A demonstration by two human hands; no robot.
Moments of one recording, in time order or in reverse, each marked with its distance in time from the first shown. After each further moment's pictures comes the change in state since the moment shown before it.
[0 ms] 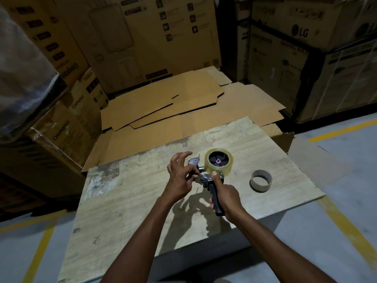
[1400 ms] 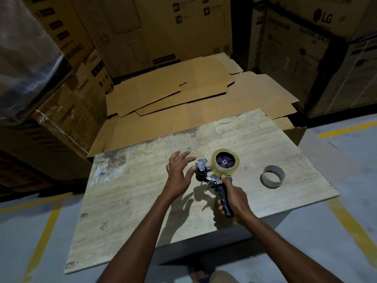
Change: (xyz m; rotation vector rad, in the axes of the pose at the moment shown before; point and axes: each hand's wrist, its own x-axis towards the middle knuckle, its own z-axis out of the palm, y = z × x) left_hand -0.024 -0.050 0.000 -0.161 0.036 -0.242; right_hand 0.019 0.030 0.014 0.007 -0.033 0.152
